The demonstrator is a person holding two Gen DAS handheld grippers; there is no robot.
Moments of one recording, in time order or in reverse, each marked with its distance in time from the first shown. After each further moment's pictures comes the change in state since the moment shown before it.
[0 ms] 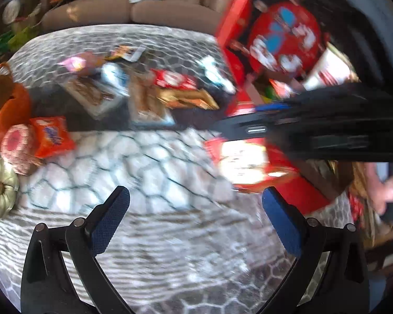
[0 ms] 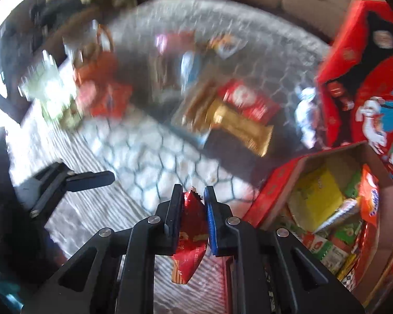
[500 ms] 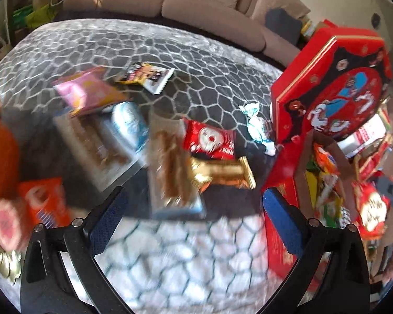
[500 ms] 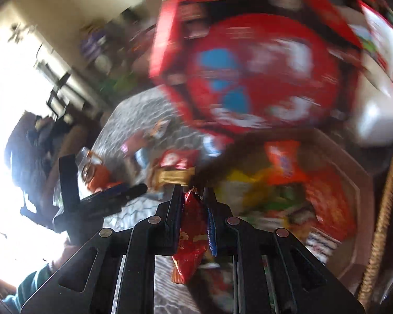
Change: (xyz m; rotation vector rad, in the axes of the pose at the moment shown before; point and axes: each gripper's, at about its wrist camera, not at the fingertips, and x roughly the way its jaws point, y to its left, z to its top) left arm 0.063 0.020 0.099 -0.131 0.044 0.054; right arm -0.099 -0.133 -0.064 0.477 -0.328 0.097
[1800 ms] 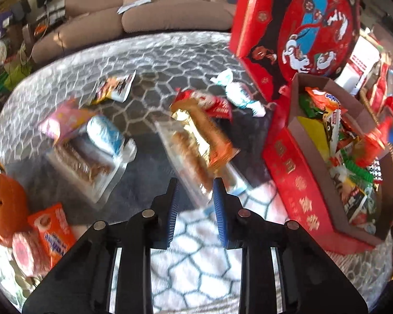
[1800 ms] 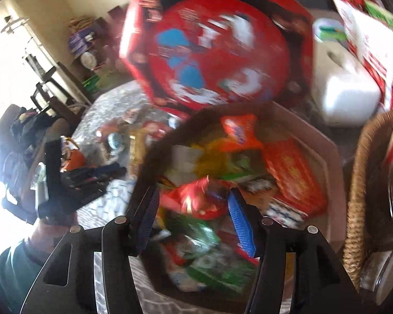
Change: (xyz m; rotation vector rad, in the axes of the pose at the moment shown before) left arm -0.003 -0.034 -0.035 0.312 0.009 0.101; right arm -0.002 0.008 -0.037 -0.112 -0.022 -0.113
